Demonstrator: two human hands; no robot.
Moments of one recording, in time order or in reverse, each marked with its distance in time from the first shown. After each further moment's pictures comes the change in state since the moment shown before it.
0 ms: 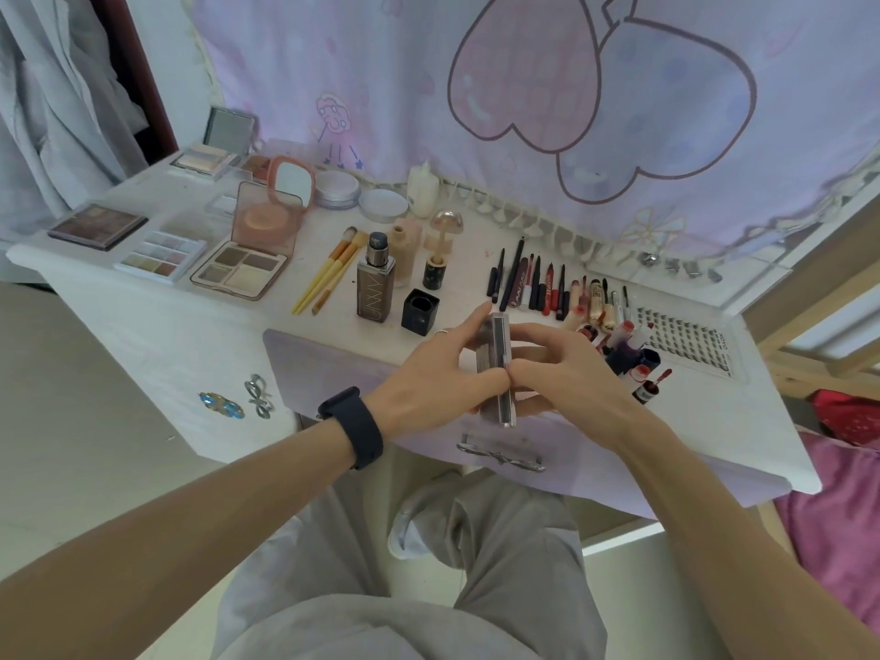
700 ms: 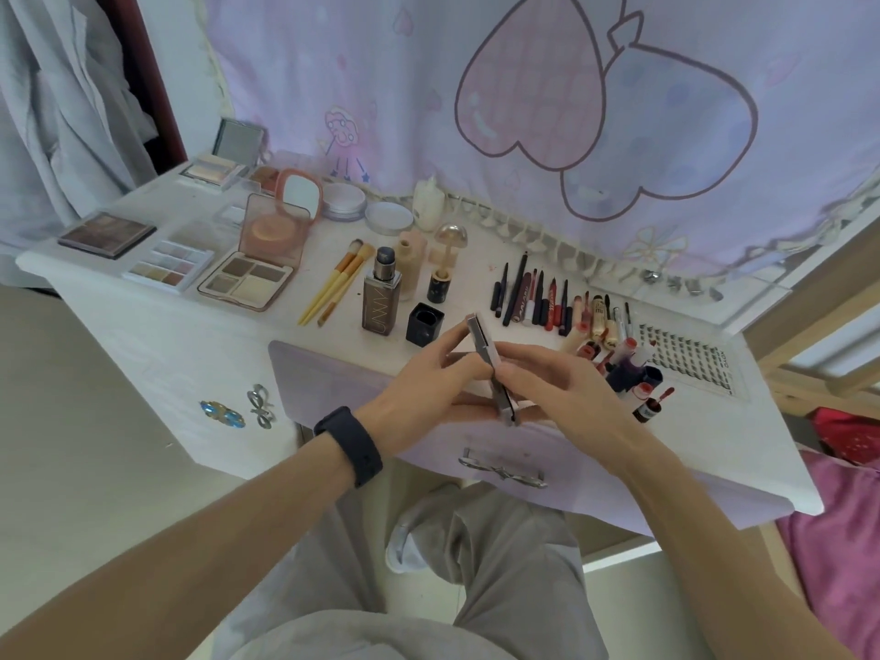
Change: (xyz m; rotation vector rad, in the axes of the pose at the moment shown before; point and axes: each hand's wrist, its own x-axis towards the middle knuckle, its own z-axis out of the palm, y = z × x) left_hand 0.007 -0.015 -0.002 -0.679 -0.017 -0.149; right_hand -0.009 0.002 0.001 -0.167 0.093 -0.028
